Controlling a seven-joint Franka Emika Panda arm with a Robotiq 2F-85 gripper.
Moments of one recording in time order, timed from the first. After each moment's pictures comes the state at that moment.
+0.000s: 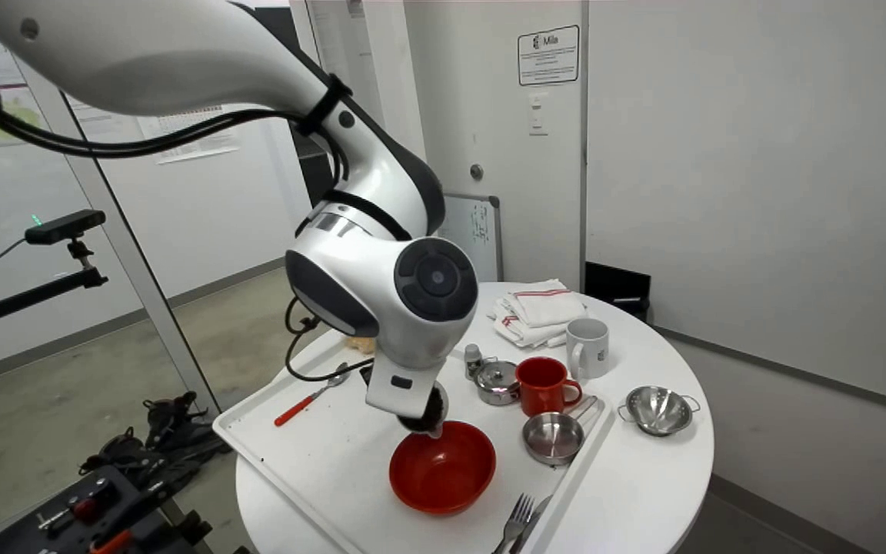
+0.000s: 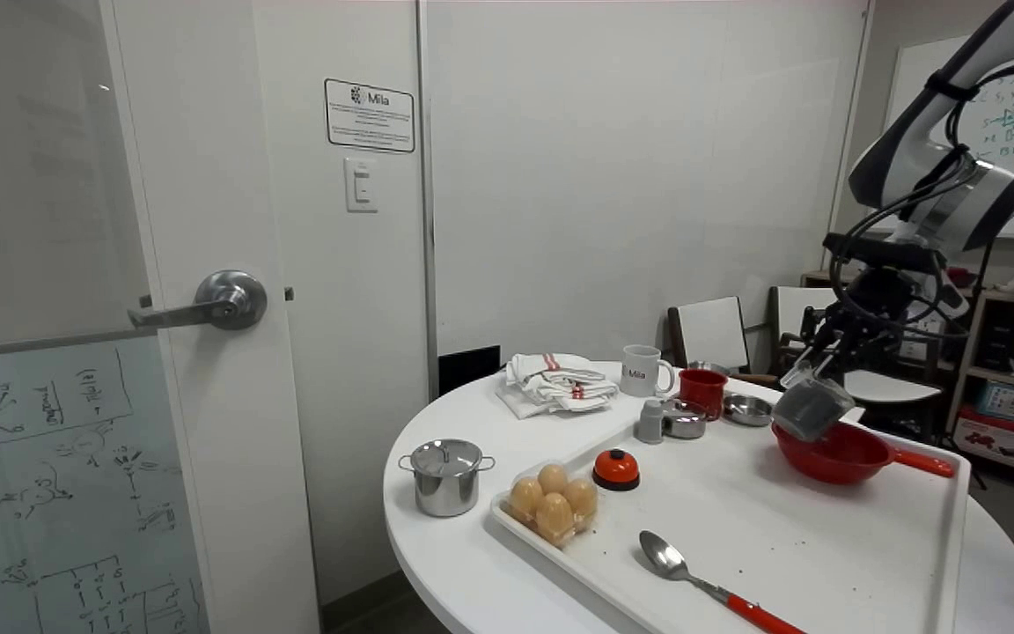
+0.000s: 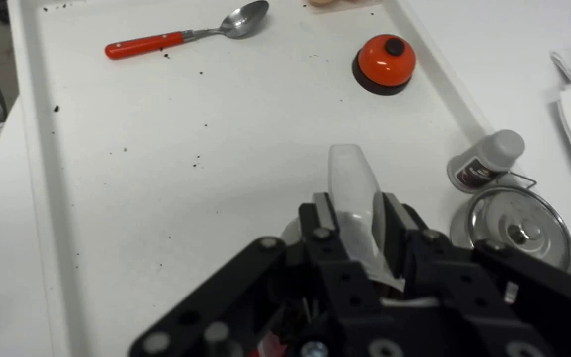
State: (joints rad) arm -0.32 0.33 -0.24 -2.31 1.18 2.20 0.50
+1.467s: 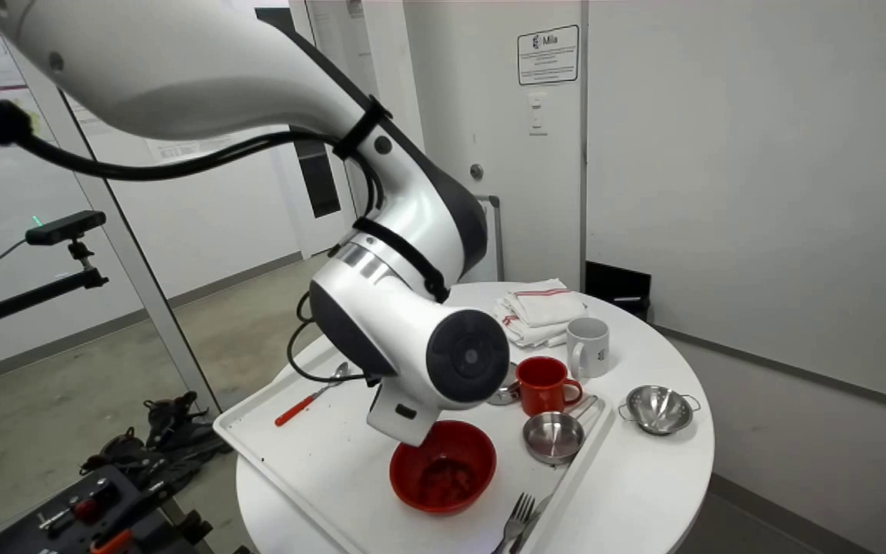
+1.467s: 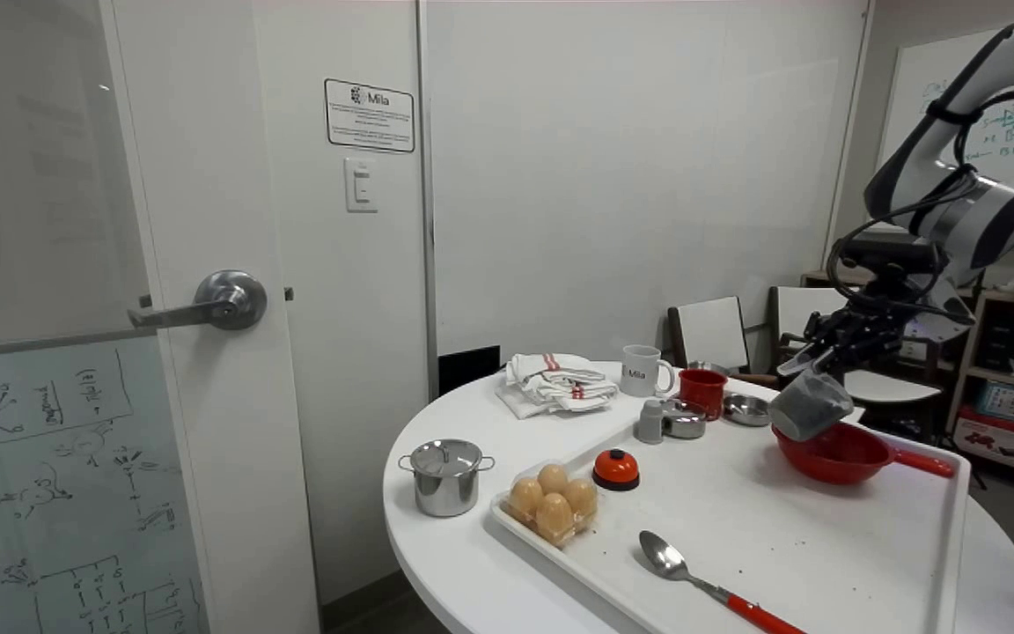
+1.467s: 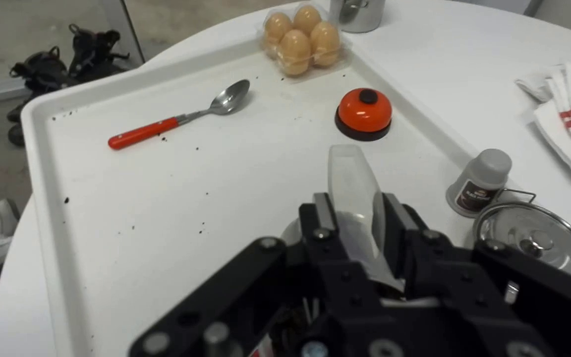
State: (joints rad) arm -0.32 0.41 -0.34 -2.26 1.29 1.96 0.52
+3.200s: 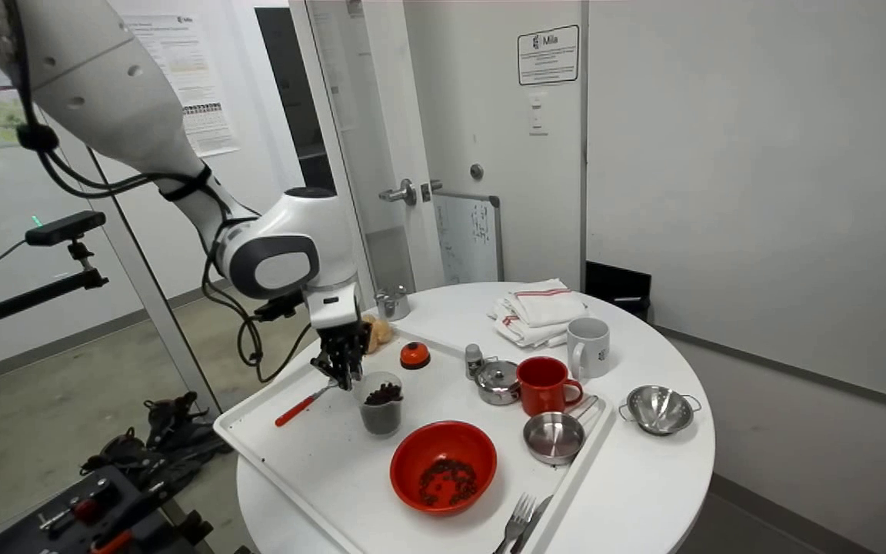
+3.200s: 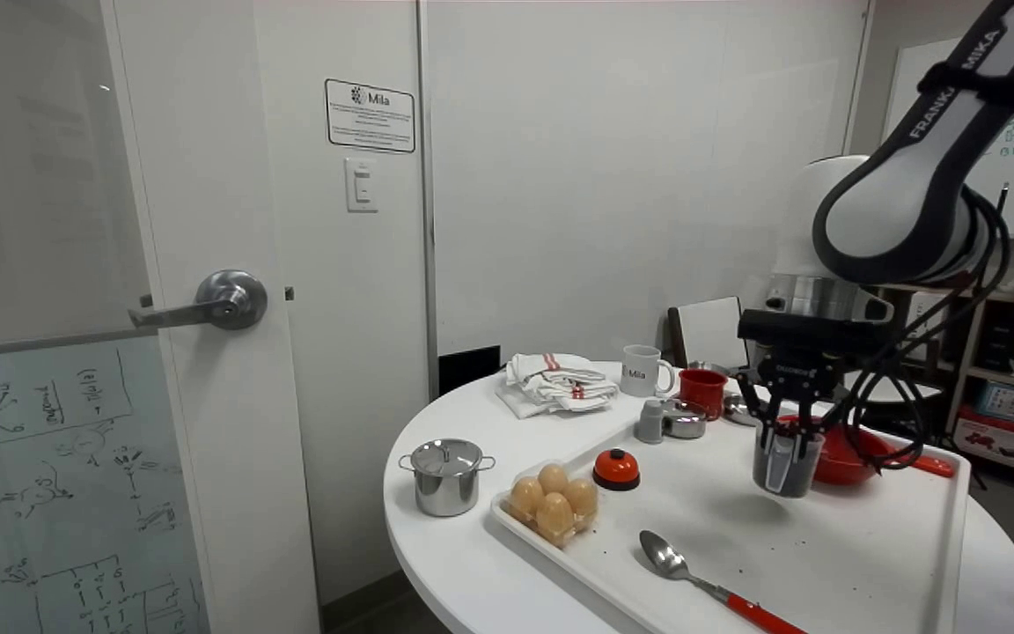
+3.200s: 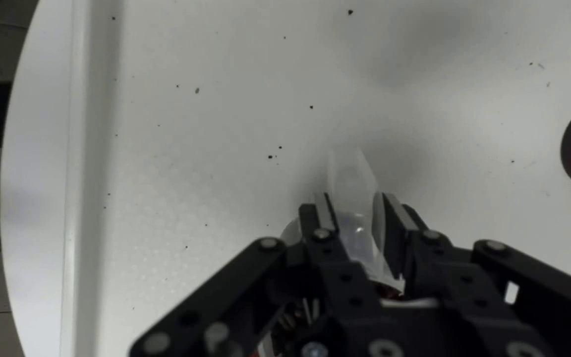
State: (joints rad) arm 0.09 0.38 -0.09 -2.38 0.31 2.75 1.20
